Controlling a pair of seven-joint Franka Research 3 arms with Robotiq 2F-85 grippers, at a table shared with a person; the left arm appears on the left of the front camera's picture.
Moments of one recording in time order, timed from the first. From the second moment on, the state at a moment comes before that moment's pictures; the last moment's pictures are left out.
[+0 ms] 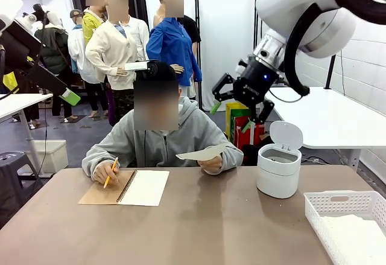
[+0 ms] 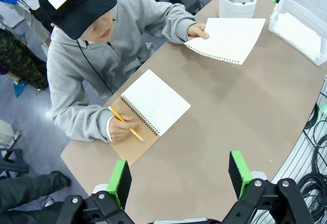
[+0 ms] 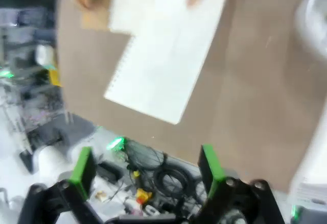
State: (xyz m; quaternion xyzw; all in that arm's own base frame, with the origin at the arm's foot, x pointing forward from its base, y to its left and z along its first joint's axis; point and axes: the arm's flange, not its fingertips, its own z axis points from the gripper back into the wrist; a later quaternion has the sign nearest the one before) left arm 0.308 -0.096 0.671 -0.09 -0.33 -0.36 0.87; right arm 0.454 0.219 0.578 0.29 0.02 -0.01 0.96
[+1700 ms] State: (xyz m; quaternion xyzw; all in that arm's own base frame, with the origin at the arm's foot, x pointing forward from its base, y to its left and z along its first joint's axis) left arm 0.308 -0.096 0.671 -0.09 -0.33 -0.36 0.87; right arm 0.544 0.217 0.427 0.42 0.22 -0.21 0.85
